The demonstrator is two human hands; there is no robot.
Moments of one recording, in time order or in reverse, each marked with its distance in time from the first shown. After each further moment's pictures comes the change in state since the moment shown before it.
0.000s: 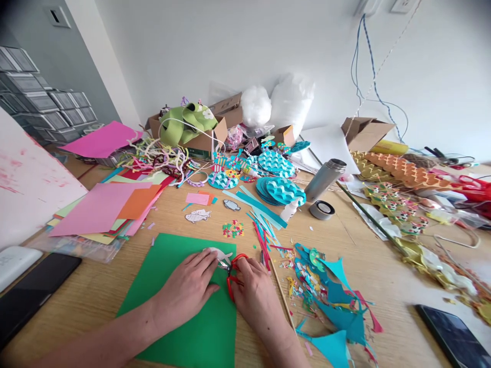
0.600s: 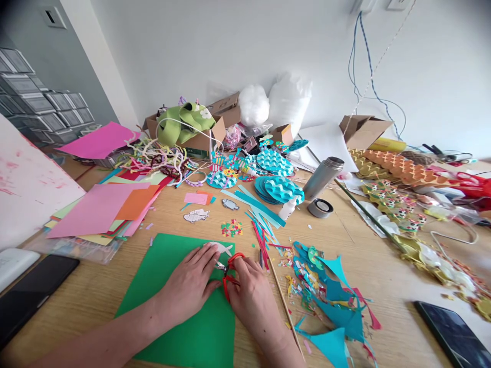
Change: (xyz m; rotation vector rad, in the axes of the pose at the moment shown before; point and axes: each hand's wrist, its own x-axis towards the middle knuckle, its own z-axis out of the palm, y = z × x) left_hand 0.003 -0.001 0.008 -0.020 0.008 -0.032; right_hand -0.001 -0.008 0.001 0.020 0.038 -0.009
